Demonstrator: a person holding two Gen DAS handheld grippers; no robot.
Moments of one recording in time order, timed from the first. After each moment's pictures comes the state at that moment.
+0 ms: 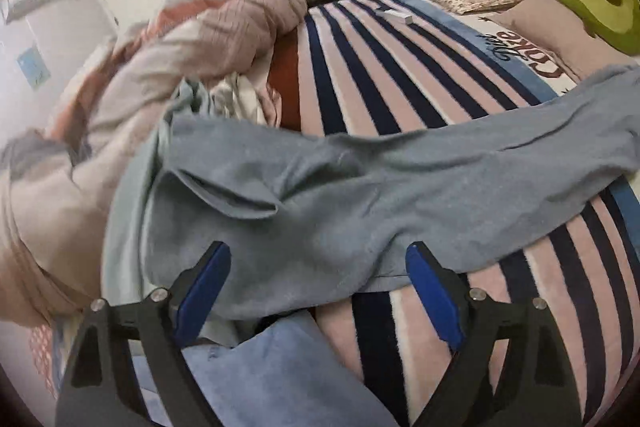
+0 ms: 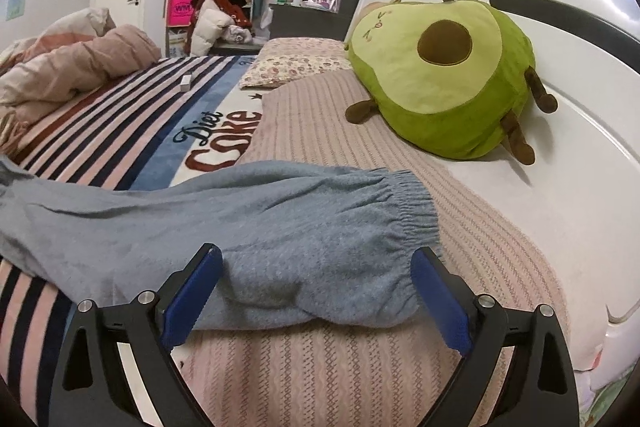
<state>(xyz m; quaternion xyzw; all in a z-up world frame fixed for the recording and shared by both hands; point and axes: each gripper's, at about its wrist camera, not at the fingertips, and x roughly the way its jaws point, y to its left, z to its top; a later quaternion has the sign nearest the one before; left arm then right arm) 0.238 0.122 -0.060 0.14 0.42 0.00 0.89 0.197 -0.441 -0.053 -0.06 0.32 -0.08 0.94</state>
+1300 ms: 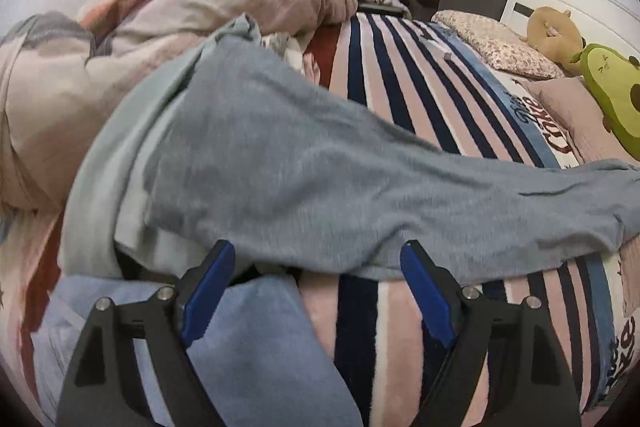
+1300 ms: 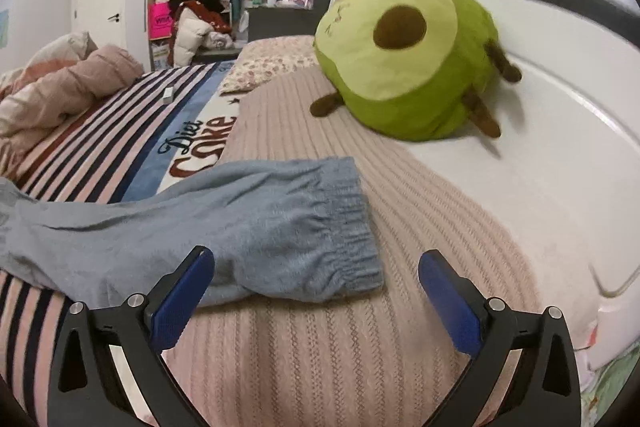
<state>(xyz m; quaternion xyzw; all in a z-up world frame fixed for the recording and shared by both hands) 0.209 0.152 -0.081 -0.03 0.41 0.03 0.91 0.176 -0.483 -0.040 0.00 0.34 -0.09 0.94</state>
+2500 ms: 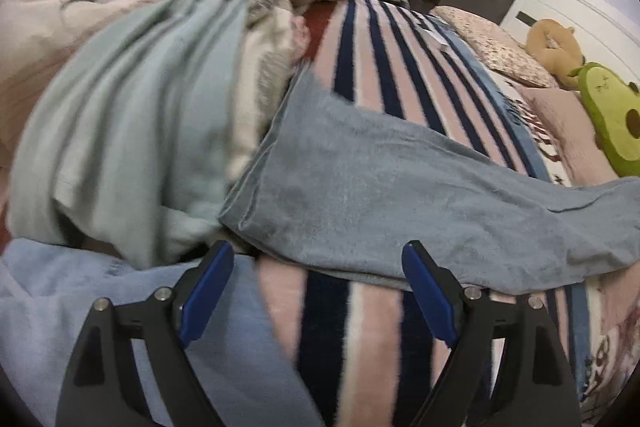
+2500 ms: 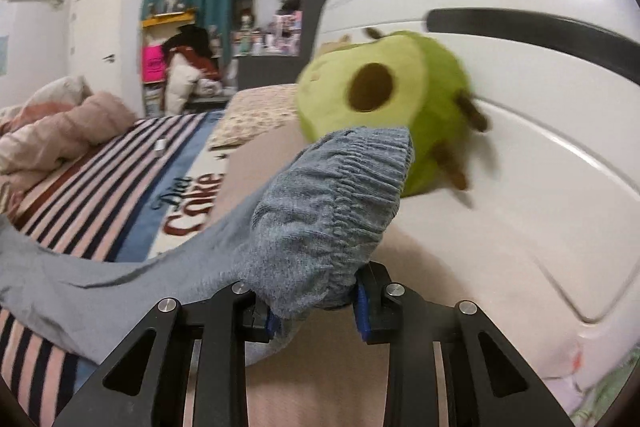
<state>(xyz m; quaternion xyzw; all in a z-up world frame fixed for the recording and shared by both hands) 0.223 0.155 -0.110 -0.10 0.44 -0.01 0.89 0.160 -0.496 0.002 0.00 0.25 -0.13 0.96</state>
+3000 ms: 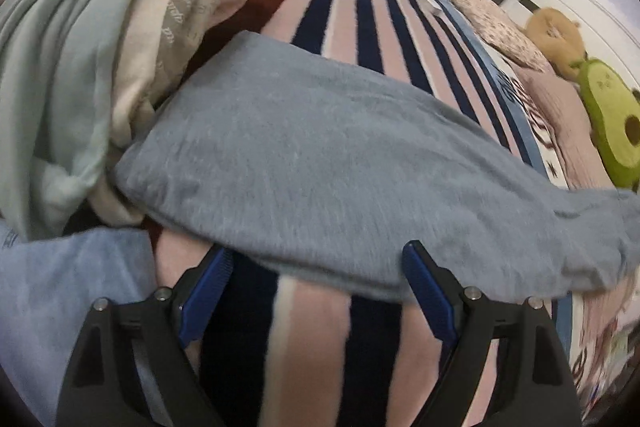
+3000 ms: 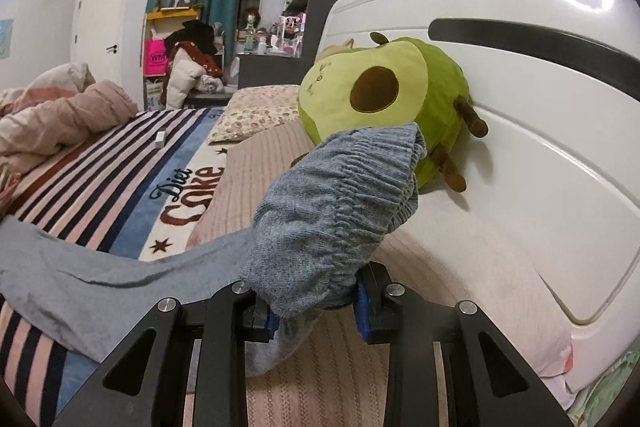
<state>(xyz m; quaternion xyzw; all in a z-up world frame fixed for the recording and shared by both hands) 0.254 0.123 -0.150 -0.14 0.50 -0.02 0.86 0.154 -0.483 -0.004 -0.03 0.25 -0.12 0.96</state>
